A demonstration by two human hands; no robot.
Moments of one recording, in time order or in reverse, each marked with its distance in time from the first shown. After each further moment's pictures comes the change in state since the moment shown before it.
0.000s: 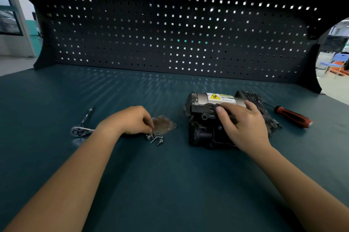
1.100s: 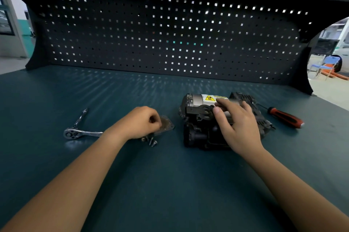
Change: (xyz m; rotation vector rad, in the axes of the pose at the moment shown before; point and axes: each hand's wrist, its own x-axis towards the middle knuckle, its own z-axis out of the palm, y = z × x) left_hand 0.001 0.021 0.015 -0.106 0.210 0.154; right_hand -0.001 -0.002 -0.001 0.126 -0.032 0.109
